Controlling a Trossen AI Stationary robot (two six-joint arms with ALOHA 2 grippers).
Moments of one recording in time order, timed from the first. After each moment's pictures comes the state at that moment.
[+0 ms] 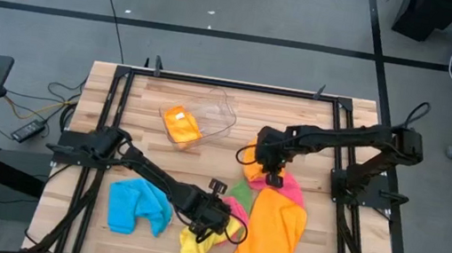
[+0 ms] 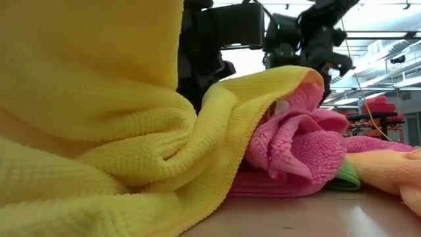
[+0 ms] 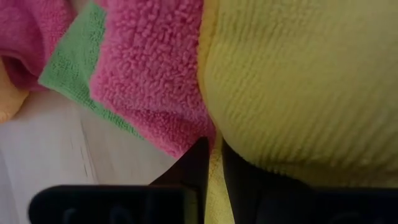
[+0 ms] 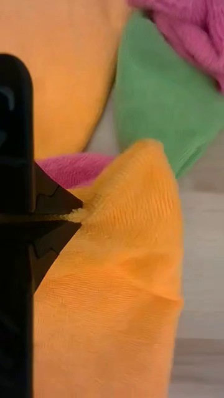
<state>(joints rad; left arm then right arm) -0.41 2.14 1.56 -0.62 -0.36 0.02 -0.15 1.51 0.89 -0.60 -0.26 -0.04</state>
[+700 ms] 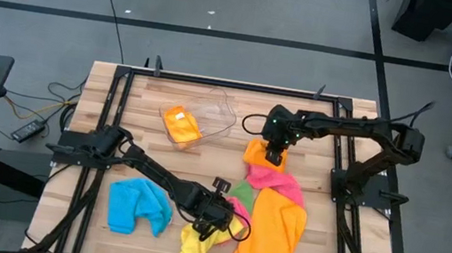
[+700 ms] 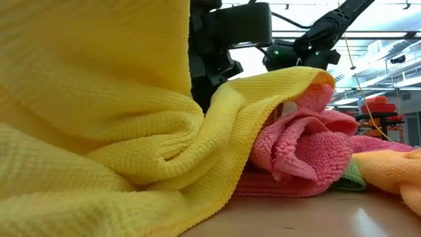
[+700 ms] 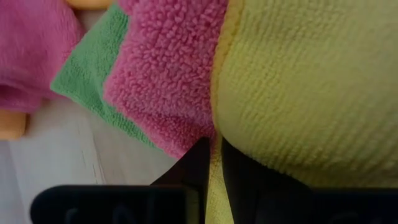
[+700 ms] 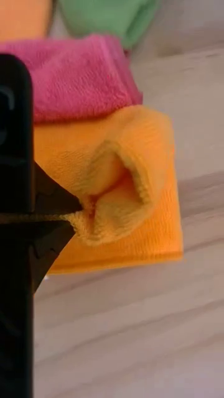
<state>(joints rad) -0.39 2.14 1.56 -0.57 -0.36 0.07 -0.40 1.51 0.82 -0.48 -0.21 -0.05</state>
